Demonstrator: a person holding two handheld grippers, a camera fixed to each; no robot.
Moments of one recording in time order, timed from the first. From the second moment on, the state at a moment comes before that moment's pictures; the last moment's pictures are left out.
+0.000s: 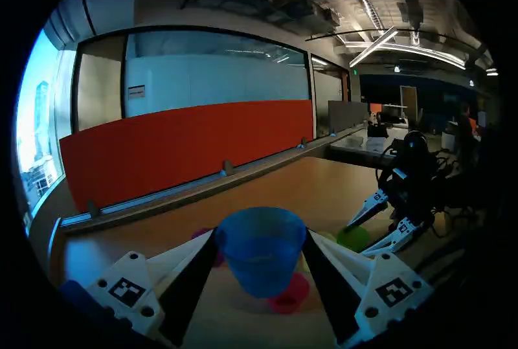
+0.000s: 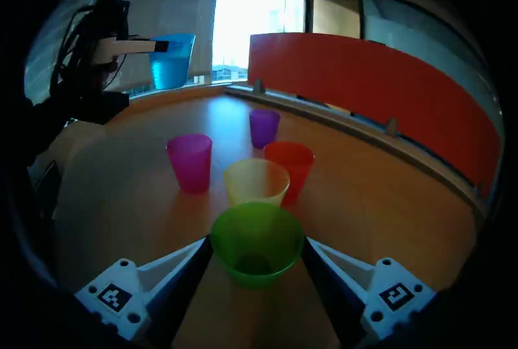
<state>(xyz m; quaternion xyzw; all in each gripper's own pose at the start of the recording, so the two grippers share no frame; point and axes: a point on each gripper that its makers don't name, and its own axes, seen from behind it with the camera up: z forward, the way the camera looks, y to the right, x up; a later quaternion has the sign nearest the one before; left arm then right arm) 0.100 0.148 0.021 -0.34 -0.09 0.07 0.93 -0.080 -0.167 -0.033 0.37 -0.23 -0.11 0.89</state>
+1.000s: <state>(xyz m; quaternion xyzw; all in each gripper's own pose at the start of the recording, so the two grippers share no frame) 0.079 0.135 0.001 -0.33 -0.11 0.06 0.94 -0.017 -0.190 -0.037 0.38 -0.17 -0.09 0.91</state>
